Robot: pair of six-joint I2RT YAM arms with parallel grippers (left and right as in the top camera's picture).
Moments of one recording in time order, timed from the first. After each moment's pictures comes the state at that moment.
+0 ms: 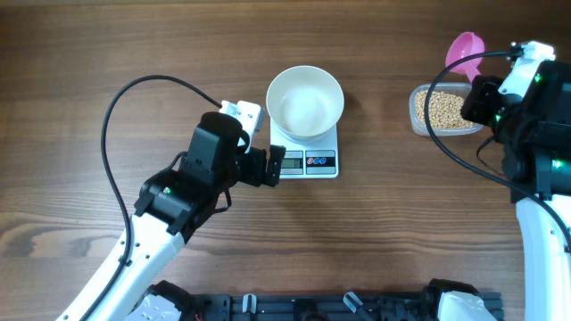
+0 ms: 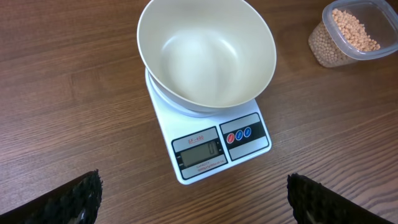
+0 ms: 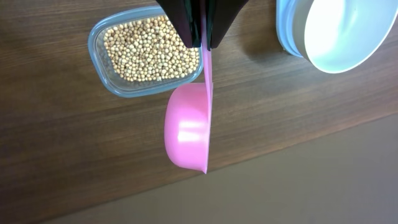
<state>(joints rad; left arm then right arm) -0.50 1.14 0.92 -0.55 0.05 -0.22 -0.17 1.17 1.16 -0.59 -0.13 0.18</state>
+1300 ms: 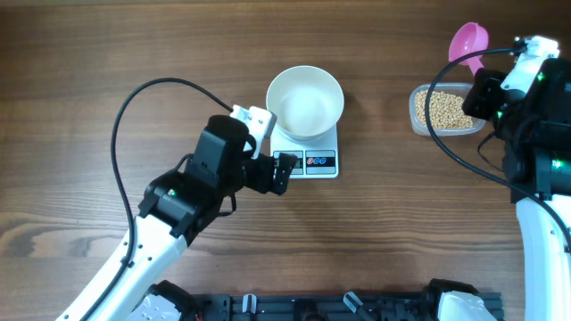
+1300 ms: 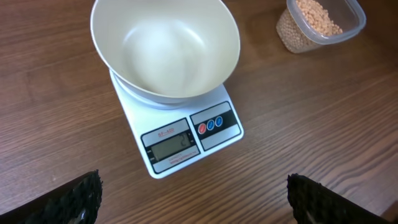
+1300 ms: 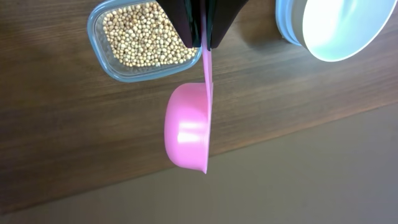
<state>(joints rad) -0.54 1.14 0.92 -0.56 0.13 -0.22 -0.17 1.17 1.16 -0.54 -0.13 0.17</state>
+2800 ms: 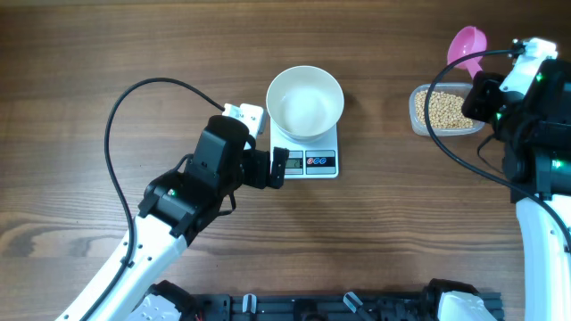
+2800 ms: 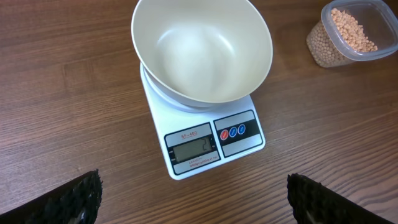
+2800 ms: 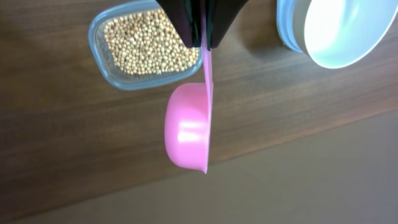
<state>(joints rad) -0.54 1.14 0.92 -0.56 0.03 -0.28 -0.17 1.17 1.16 -0.57 -0.13 0.17</state>
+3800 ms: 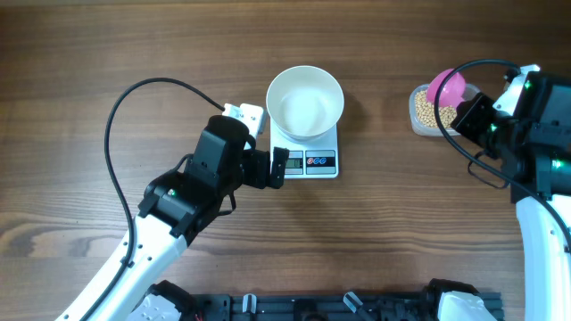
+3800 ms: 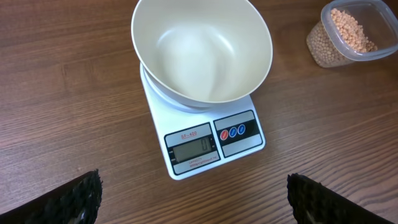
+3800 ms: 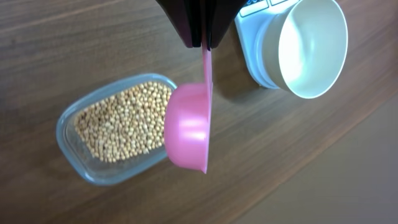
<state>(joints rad) -0.54 1.14 0.92 -0.57 0.03 -0.28 -0.17 1.17 1.16 -0.80 -0.19 0.44</state>
